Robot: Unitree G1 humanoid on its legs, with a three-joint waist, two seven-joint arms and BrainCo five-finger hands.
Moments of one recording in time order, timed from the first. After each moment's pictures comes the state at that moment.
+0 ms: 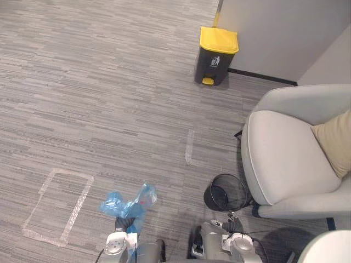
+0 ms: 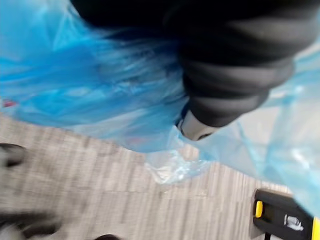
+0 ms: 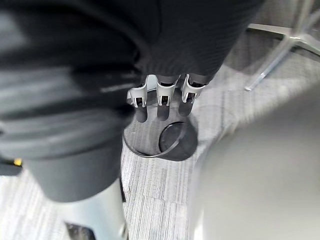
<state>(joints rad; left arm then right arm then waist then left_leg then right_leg) 0.12 0.10 -0.01 0.62 -0.08 -0.11 0.13 0.06 0.00 -0.15 0.84 -0.04 -0.07 -0.17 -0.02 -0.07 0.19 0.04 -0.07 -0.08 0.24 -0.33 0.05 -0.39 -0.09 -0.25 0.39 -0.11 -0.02</state>
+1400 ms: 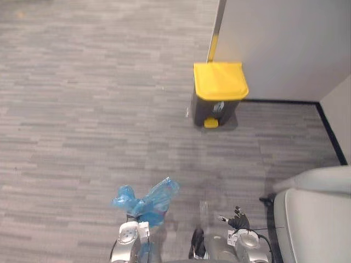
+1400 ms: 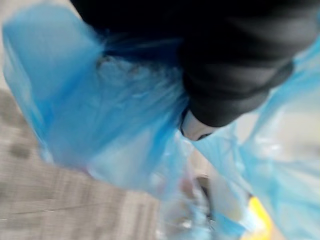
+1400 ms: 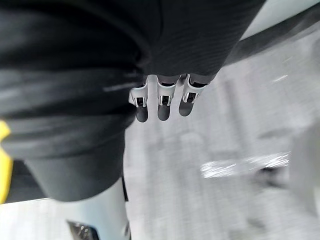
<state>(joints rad) 0.11 -0.02 0.04 0.54 -0.10 -0.10 0.12 0.00 0.03 -0.14 0.76 -0.02 -0.05 -0.17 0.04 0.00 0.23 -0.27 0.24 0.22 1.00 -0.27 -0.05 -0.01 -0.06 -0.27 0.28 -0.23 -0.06</state>
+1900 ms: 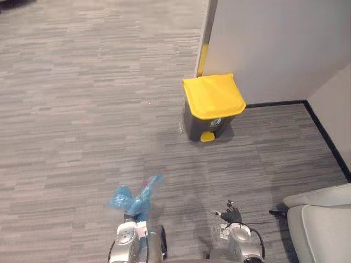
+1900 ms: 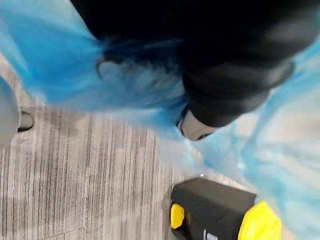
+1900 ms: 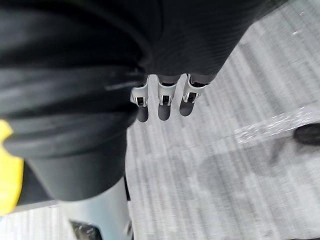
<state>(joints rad) 0.14 0.02 0.02 0.60 -0.10 -0.10 0.13 0.05 0.05 -0.15 0.77 -0.04 -0.04 -0.17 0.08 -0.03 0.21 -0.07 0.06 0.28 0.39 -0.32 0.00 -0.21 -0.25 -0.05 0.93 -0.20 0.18</state>
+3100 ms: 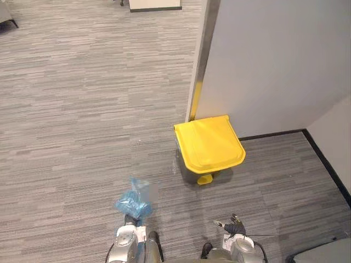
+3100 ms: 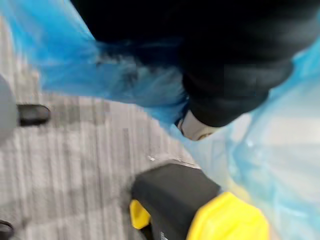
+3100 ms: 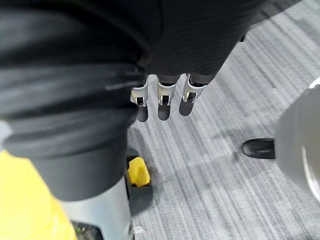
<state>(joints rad) 0.09 0.05 0.01 0.73 -0.10 -0.10 0.11 0.04 0.04 -0.22 0.89 -0.03 -0.03 -0.17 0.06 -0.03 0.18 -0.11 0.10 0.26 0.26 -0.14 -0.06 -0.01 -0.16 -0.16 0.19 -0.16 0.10</state>
